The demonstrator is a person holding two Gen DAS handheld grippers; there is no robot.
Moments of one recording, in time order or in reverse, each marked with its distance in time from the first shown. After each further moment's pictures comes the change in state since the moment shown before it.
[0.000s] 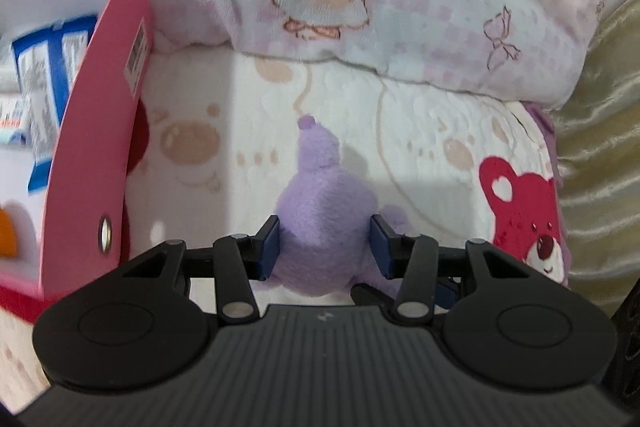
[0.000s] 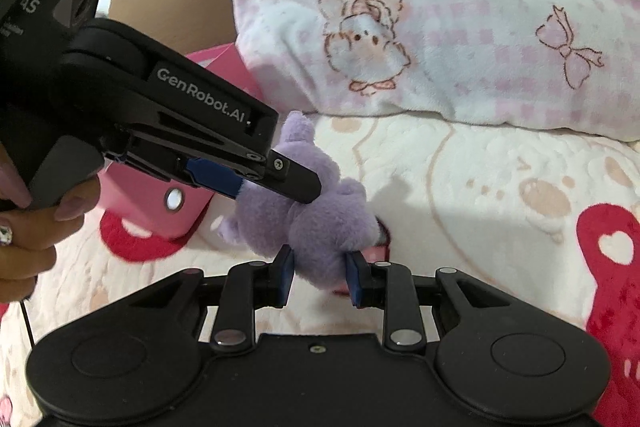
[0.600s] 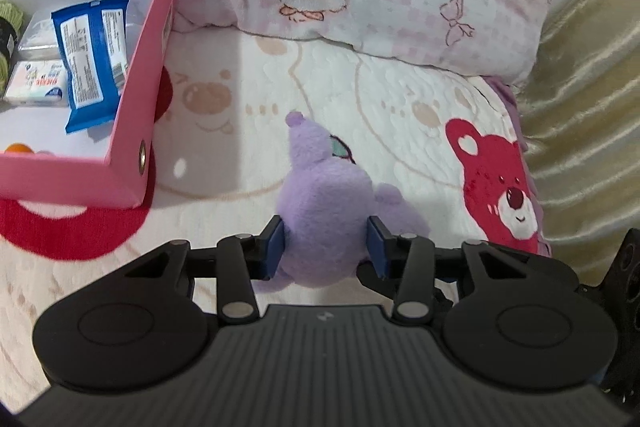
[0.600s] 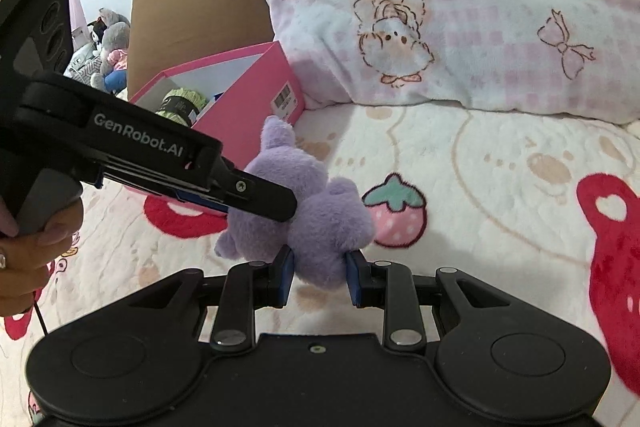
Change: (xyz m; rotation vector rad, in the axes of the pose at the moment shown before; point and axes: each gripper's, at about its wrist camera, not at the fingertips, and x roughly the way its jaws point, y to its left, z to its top) left arm -0.057 0.014 -0.056 0.052 -0.031 -0.065; right arm -0.043 0.039 -0.023 0.037 -0.004 0.027
